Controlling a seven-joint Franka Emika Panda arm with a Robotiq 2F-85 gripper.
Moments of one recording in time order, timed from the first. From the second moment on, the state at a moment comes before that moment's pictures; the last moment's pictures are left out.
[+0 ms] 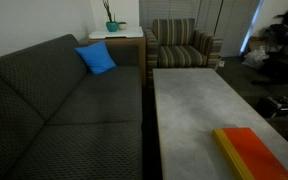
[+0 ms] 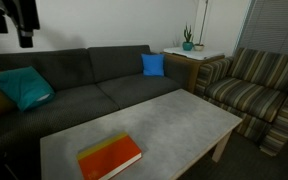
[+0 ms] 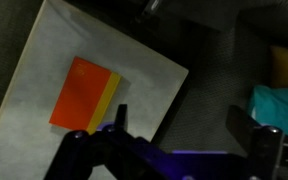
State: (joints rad) arm 0.23 -0.46 -0.05 -2.79 0.27 2.26 -0.34
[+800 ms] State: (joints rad) arm 0.09 0.04 -0.12 -2.72 0.27 2.63 -0.34
